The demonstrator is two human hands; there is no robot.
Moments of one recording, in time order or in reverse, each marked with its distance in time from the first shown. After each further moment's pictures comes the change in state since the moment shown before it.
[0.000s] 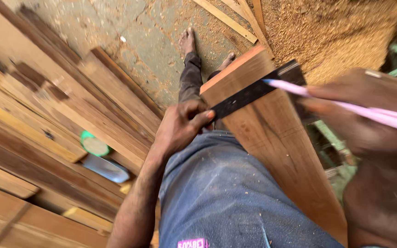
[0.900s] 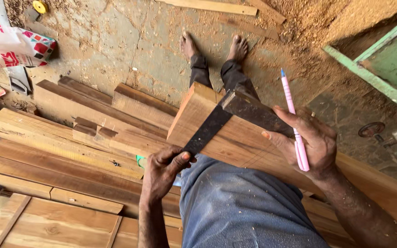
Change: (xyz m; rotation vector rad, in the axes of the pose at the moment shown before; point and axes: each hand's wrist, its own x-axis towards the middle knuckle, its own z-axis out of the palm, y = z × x) left_hand -0.001 -0.003 0.010 0.069 -0.018 -0.196; right_hand -0.115 0.055 0.102 0.166 0.434 0.401
